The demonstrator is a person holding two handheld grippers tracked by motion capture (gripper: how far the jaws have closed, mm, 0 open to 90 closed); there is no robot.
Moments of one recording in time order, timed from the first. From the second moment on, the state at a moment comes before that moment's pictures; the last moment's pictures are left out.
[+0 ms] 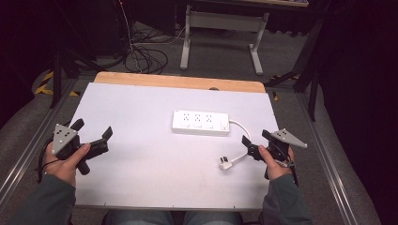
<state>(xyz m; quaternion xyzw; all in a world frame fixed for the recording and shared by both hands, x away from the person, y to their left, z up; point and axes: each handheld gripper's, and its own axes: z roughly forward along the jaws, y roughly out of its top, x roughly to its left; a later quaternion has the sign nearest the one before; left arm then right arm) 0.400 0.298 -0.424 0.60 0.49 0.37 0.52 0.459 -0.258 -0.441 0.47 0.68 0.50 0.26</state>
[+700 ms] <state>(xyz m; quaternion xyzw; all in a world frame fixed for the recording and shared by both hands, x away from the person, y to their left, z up) 0.404 0.295 -0.424 0.60 0.48 0.37 0.52 0.456 -0.259 -0.441 0.47 0.68 0.50 0.25</state>
